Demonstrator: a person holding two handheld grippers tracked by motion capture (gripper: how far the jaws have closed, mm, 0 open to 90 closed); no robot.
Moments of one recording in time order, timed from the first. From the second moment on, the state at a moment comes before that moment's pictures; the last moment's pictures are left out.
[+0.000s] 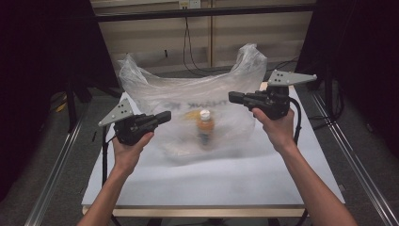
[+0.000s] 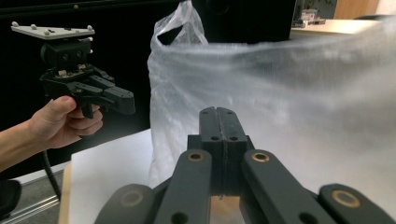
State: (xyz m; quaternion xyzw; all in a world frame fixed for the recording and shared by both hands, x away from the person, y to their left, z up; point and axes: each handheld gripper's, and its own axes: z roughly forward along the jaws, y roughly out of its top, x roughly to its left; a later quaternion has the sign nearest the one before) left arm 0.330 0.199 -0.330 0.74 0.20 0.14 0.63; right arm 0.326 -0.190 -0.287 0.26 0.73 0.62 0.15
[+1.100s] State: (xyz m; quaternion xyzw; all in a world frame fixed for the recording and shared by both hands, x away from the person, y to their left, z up) left arm 0.404 0.163 -0.260 0.74 0.21 0.15 0.62; right arm 0.396 -0.150 -0.228 0.29 0.73 0.59 0.17
